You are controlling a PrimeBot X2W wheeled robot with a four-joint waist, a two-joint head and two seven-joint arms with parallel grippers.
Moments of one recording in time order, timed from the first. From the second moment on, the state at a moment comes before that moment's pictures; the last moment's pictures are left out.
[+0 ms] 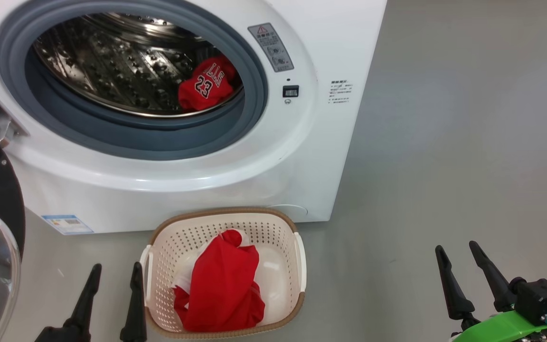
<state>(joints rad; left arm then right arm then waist) 0.04 0.04 0.05 0.12 -0.17 -0.07 -0.26 0.04 -0.11 0.02 0.24 0.36 0.13 -0.26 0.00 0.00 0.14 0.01</state>
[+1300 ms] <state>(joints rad) -1.10 0.18 -0.30 0.89 -0.43 -0.13 -0.25 -0.23 -0.07 0.05 0.21 0.36 0.13 -0.26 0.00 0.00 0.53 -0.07</state>
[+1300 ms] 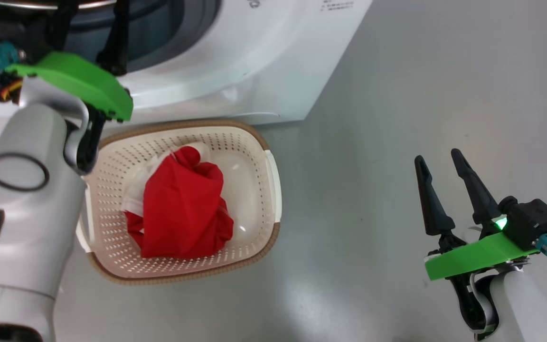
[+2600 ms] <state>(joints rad) -1.38 0.32 -0.74 1.08 -0.83 -0.13 -0.25 -0.29 -0.06 0.12 0.20 0.37 0.13 -0.26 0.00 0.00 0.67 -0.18</state>
